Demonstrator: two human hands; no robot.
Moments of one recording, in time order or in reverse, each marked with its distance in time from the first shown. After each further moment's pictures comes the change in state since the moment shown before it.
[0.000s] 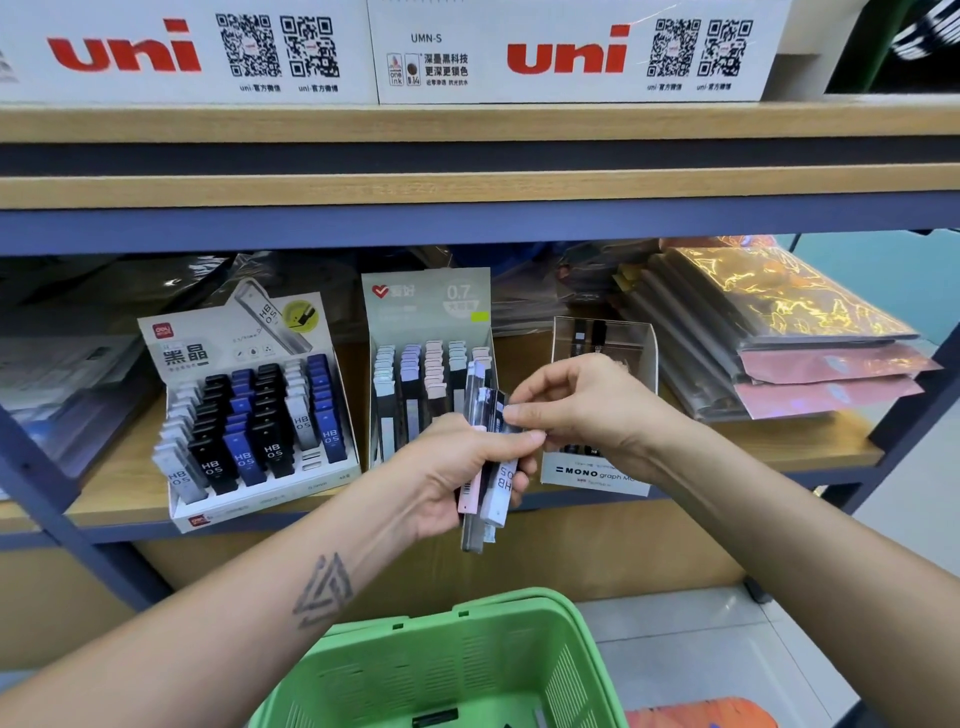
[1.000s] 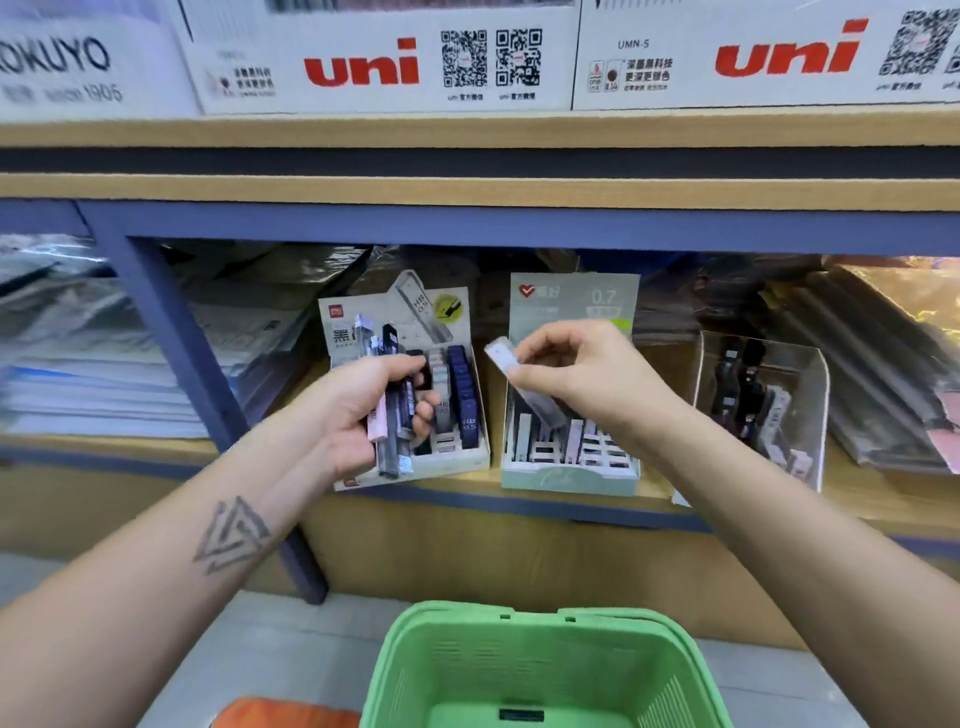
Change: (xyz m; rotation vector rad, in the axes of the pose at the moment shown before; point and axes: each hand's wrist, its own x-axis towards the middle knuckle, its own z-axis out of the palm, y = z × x) left_hand -0.081 0.055 -0.143 -0.225 0.482 0.063; right_hand 0.049 -0.048 0.105 -0.210 0.000 -0.335
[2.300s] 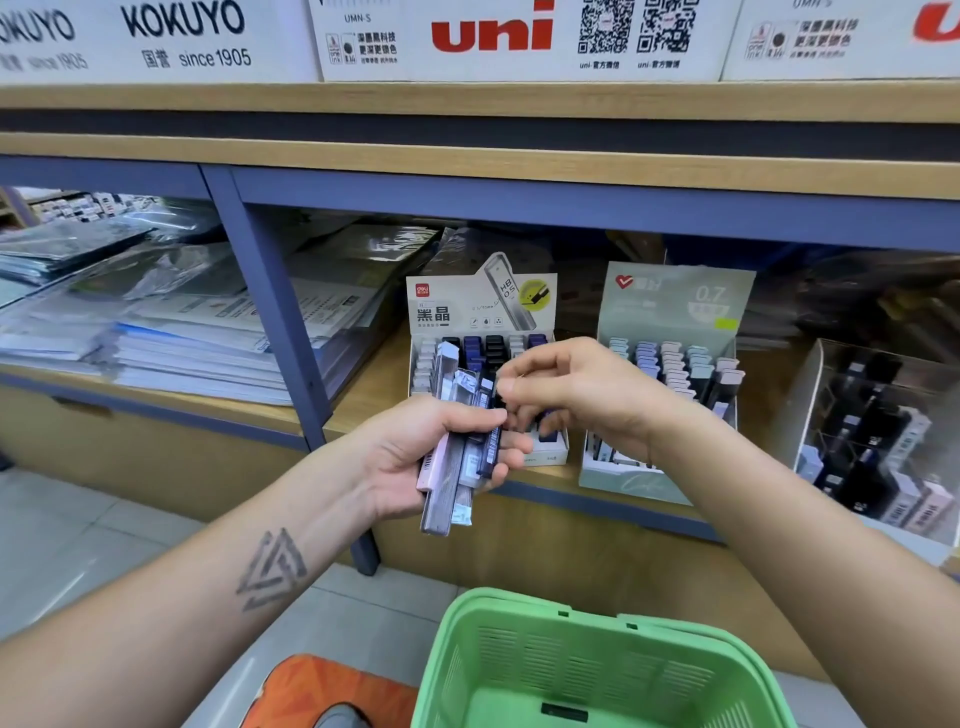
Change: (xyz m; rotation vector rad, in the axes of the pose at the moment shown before) left_hand -0.022 -0.025 -0.047 -0.024 -0.243 -0.084; right_hand 0.033 -0.008 0.076 0.244 -0.389 0.171
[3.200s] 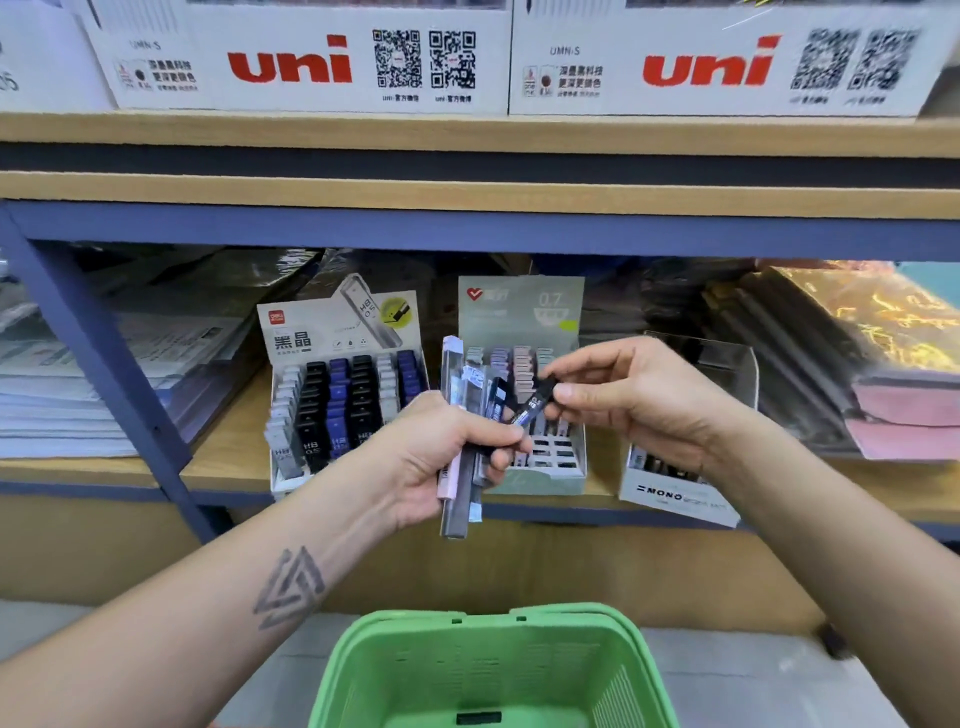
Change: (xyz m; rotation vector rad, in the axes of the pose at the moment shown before) left_hand 0.043 -0.022 0.114 0.142 -0.068 0.089; right_hand -0.110 0.020 -0.116 0.297 0.246 -0.015
